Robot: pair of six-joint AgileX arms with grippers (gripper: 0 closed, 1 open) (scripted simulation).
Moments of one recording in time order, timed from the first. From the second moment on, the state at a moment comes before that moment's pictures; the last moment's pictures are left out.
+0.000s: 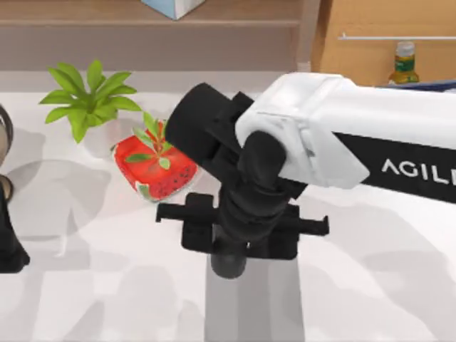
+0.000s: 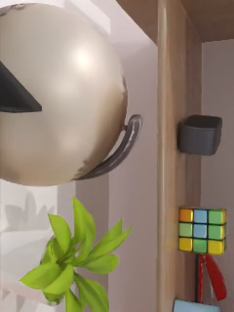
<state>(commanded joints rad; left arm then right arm) 0.00 0.00 0.00 0.00 0.00 0.00 0.93 1.93 1.48 -0.93 0.00 0.97</state>
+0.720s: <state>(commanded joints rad) 0.00 0.00 0.00 0.00 0.00 0.00 0.92 2.03 1.40 -0.94 0.00 0.93</state>
